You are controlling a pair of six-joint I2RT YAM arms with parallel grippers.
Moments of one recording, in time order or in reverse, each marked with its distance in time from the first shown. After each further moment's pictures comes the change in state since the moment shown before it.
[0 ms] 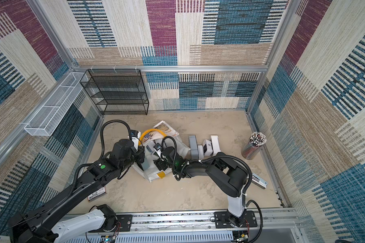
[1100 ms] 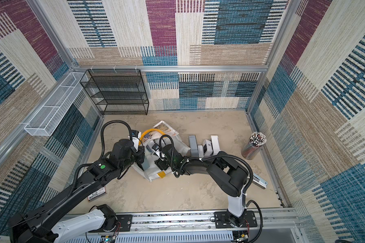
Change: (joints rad) left arm 0.000 0.000 0.000 0.002 -0.004 0.029; right arm -0.008 -0.038 0.038 -0.140 -0.043 -0.064
